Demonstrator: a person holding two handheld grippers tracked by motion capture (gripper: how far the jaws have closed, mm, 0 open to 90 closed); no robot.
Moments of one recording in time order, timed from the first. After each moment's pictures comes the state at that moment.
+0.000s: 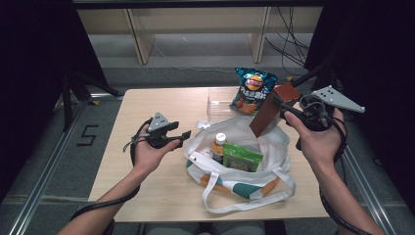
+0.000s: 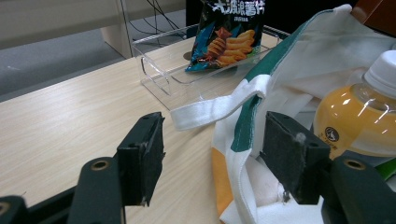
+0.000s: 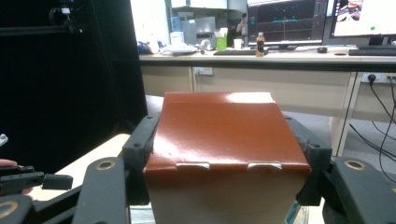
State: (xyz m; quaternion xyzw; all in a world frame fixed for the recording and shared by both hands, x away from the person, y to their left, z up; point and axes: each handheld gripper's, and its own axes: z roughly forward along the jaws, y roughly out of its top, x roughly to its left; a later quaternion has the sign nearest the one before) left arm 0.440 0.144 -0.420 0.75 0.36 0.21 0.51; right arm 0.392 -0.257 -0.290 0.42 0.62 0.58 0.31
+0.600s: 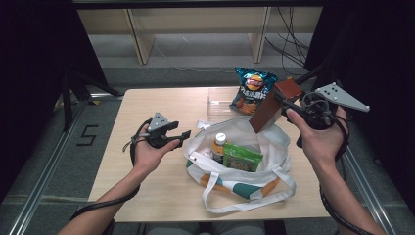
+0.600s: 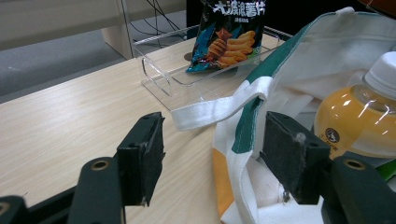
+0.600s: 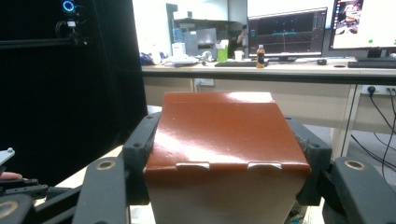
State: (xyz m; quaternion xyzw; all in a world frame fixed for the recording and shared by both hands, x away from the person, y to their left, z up) left arm 0.441 0.145 -0.420 0.75 0.36 0.21 0.51; right arm 0.390 -0.257 -0.280 0.40 0.61 0.60 0.32
